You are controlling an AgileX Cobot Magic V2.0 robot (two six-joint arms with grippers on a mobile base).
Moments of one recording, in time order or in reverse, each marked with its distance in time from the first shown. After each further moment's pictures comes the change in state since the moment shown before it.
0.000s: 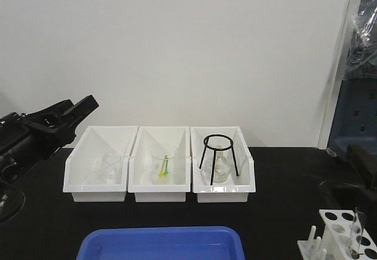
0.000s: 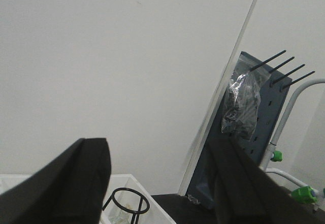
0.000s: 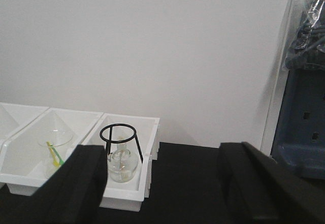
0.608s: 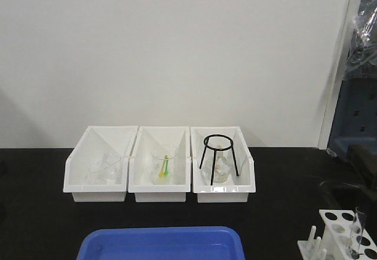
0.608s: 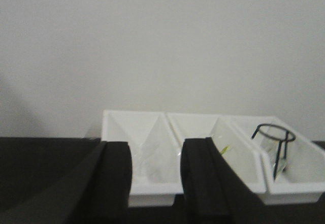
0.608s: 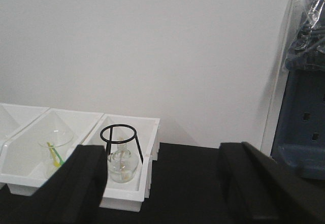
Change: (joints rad) left arm 0.017 -0.564 0.433 -0.549 0.469 0.800; right arm 0.000 -0.003 0.000 0.000 0.002 0.000
